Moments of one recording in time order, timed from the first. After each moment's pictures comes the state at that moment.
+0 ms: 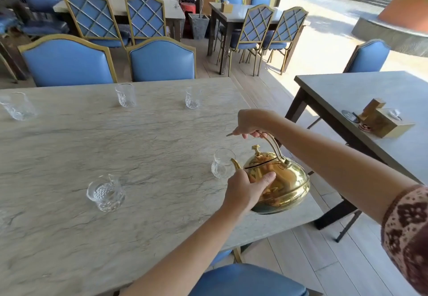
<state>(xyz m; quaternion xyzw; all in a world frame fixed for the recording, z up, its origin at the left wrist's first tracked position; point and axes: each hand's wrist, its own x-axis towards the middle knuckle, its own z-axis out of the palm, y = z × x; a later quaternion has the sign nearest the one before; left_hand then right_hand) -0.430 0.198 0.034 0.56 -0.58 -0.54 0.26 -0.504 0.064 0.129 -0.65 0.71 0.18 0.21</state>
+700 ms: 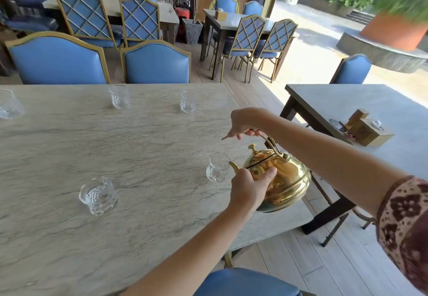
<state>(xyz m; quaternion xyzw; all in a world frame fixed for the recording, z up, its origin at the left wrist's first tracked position) -0.440 0.202 0.059 0.56 -0.54 -0.55 0.32 -0.486 0.060 0.150 -0.68 0.67 0.26 0.14</state>
